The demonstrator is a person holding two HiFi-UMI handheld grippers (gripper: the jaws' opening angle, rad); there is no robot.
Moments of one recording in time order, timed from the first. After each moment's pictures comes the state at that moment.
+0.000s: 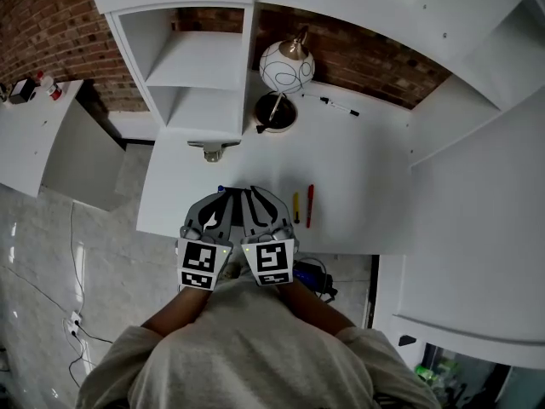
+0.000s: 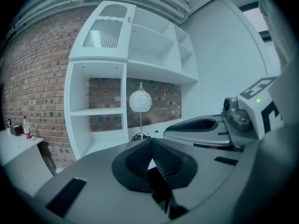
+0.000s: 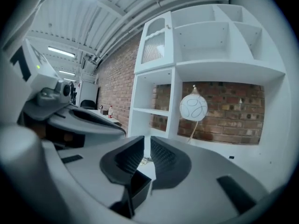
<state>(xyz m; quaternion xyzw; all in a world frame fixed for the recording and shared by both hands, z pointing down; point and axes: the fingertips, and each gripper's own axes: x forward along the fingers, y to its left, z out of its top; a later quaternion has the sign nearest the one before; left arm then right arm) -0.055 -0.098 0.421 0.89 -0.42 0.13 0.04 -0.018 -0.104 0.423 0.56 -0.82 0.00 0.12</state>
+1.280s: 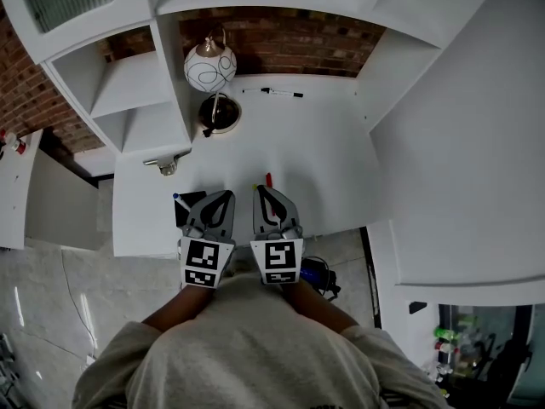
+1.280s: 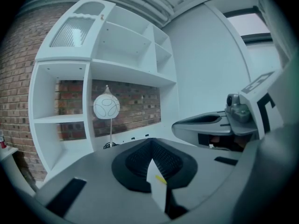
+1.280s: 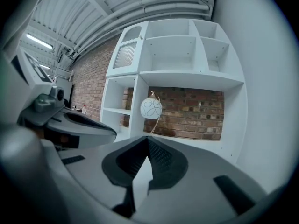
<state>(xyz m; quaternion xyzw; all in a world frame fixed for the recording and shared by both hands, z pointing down) 0.058 -0.062 0.416 0.94 -0.32 0.13 0.01 0.116 -0.051 0.411 0.69 -0.72 0.00 0.10</state>
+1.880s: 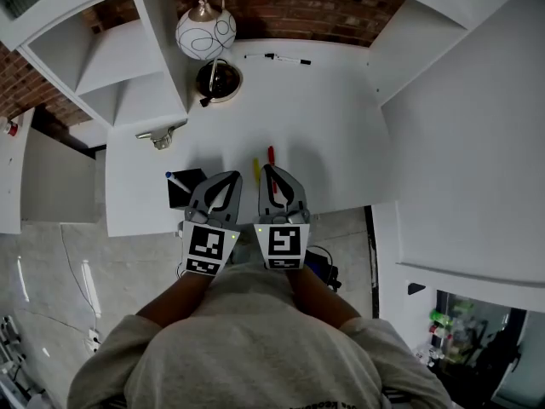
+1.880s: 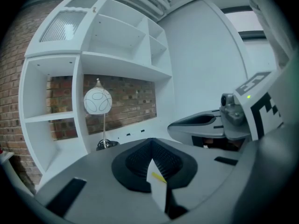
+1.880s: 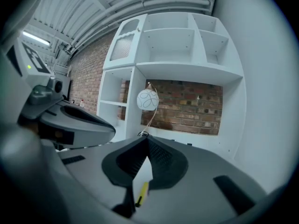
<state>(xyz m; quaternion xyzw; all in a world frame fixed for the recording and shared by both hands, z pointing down) 0.081 -0.063 0.433 0.94 -0.30 0.15 0.00 0.137 -0.059 0.434 0.69 -0.71 0.02 0.13</state>
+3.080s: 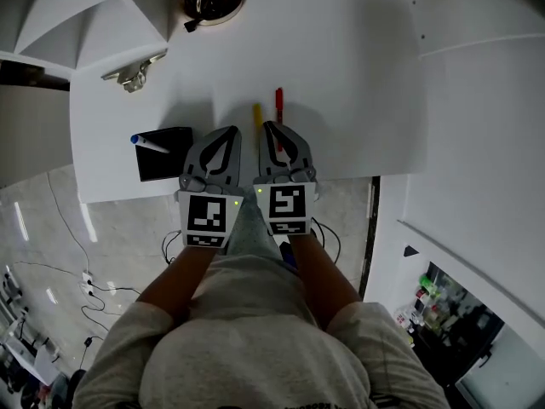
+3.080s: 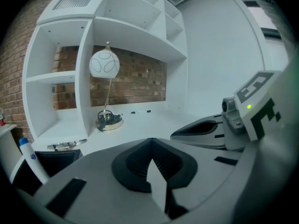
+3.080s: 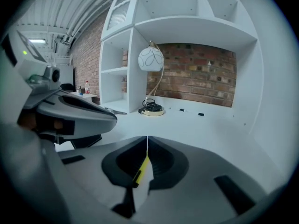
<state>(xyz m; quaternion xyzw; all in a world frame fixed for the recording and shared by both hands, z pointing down) 0.099 -0.096 0.546 0.91 -0.34 0.20 0.09 0.152 -0.089 0.571 0.64 -0.73 0.13 0.21</state>
